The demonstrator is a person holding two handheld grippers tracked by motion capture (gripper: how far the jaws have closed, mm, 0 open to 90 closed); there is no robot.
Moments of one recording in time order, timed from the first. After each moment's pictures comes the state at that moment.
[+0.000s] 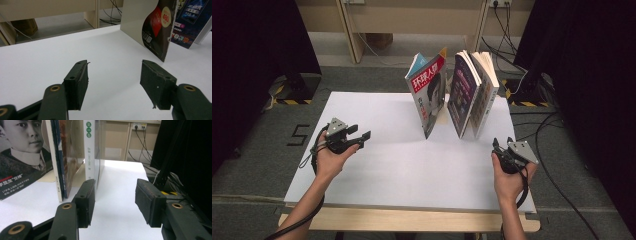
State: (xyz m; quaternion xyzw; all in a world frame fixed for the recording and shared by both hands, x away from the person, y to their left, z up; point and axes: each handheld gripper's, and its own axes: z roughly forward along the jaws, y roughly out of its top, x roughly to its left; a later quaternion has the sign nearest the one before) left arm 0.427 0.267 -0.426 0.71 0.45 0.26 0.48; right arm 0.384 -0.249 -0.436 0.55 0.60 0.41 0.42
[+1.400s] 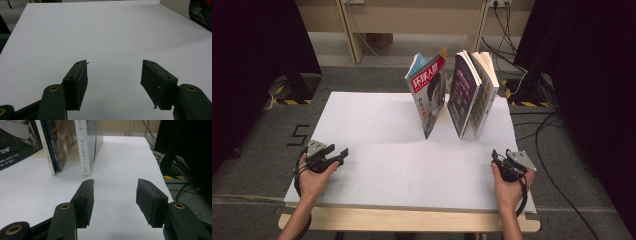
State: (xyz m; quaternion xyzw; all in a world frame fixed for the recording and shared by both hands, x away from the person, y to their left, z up) left arm 0.394 0.330 -0.492 0.67 0.53 0.28 0.44; right arm 0.381 -0.261 -0.481 0.58 0.61 0.40 0.37
